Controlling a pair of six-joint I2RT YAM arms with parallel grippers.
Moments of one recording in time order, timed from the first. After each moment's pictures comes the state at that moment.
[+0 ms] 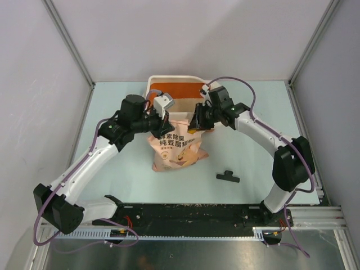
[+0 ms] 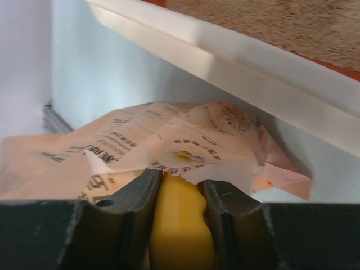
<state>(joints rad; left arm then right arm) -0.53 1.21 1.19 -0.50 0.45 0.10 0.56 1.69 1.41 -0.47 -0.37 0.54</state>
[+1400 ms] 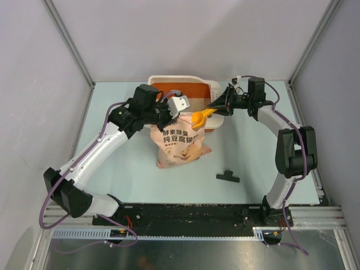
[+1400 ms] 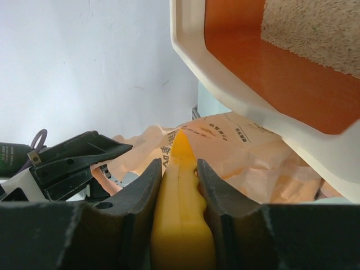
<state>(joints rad) -0.60 1.37 1.41 -0.67 0.35 0.55 0.15 1.81 1.32 0.02 -1.10 1.02</state>
